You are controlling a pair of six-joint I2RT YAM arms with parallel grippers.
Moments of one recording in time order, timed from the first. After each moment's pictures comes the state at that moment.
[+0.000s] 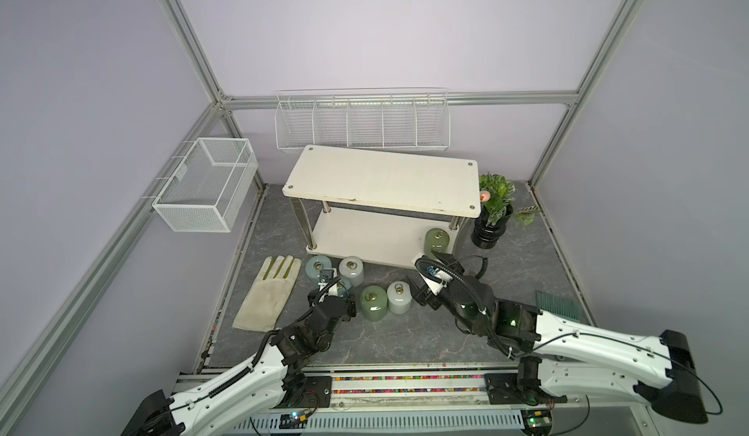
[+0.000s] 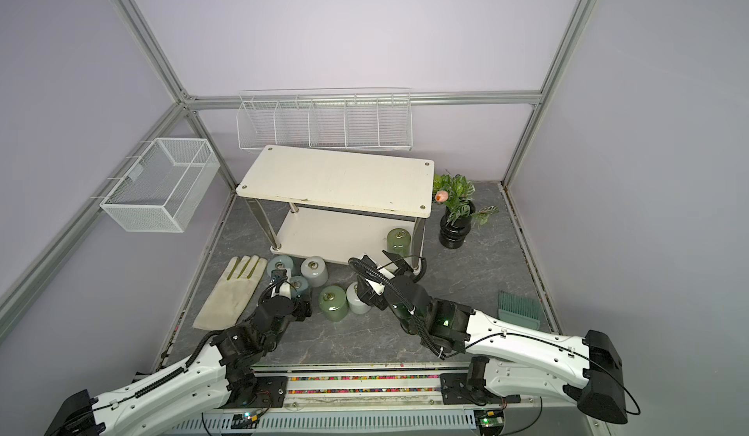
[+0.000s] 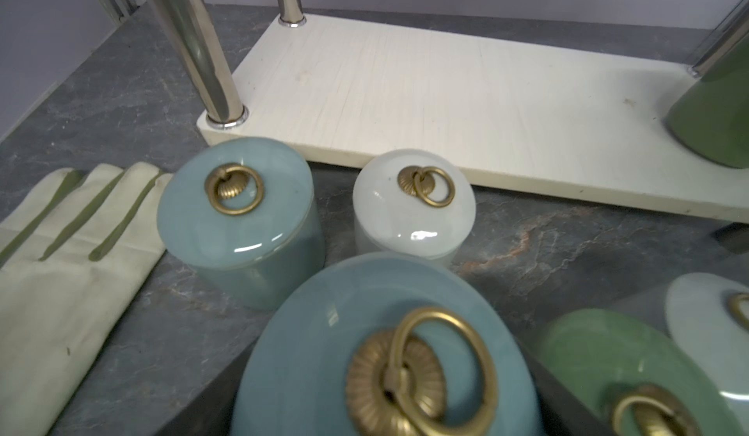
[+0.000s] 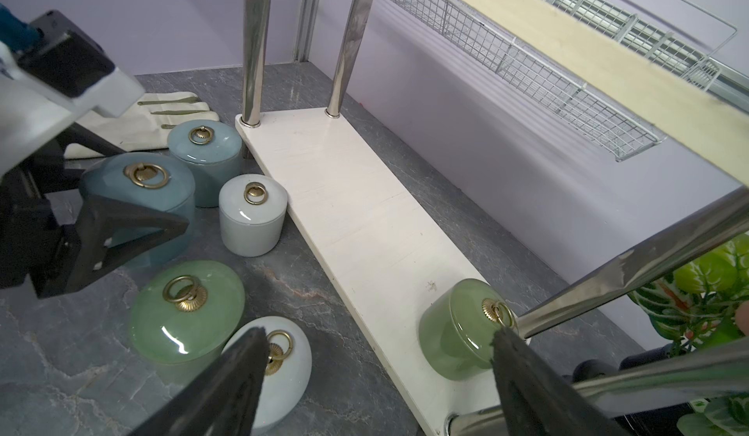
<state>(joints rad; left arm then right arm) -0.88 0.72 0.25 -0.13 -0.61 -0.48 1.19 1.04 0.78 -0.08 0.59 -0.18</state>
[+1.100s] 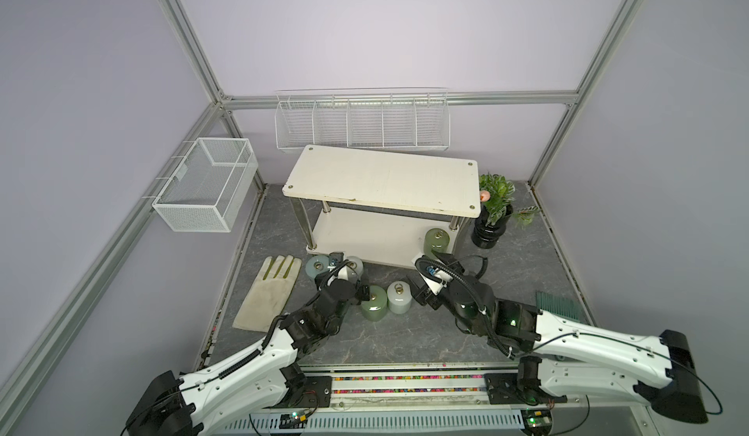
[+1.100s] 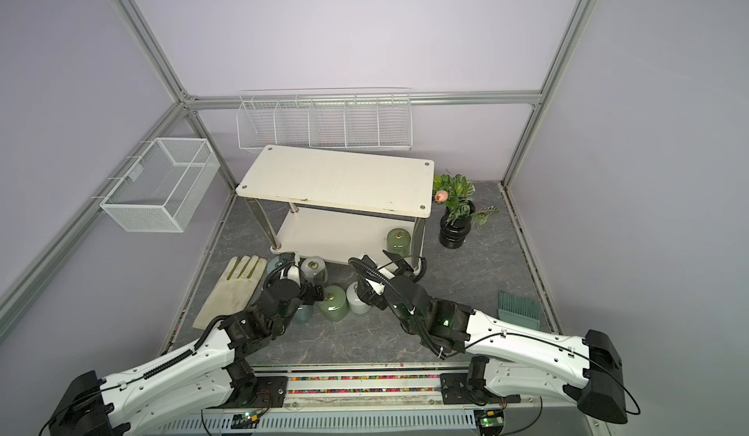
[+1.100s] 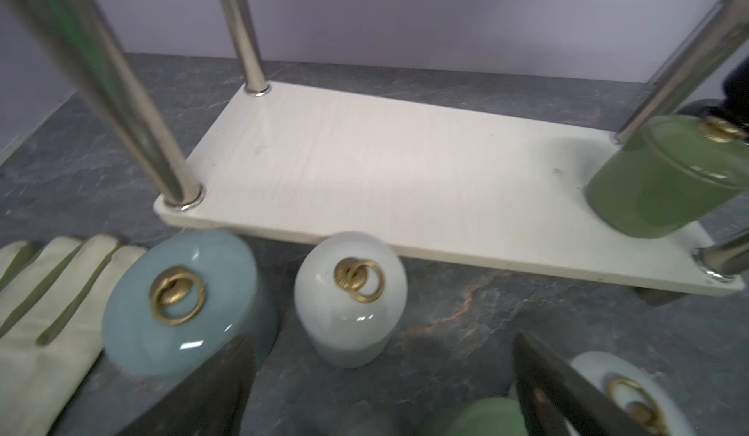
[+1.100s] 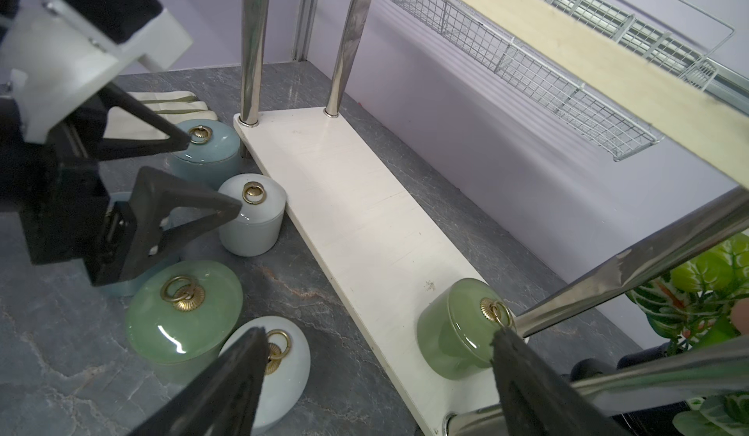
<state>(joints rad) -0.88 0.92 0.48 -0.03 -0.56 -0.39 1.19 1.03 0.78 -0.09 0.59 -0.18</state>
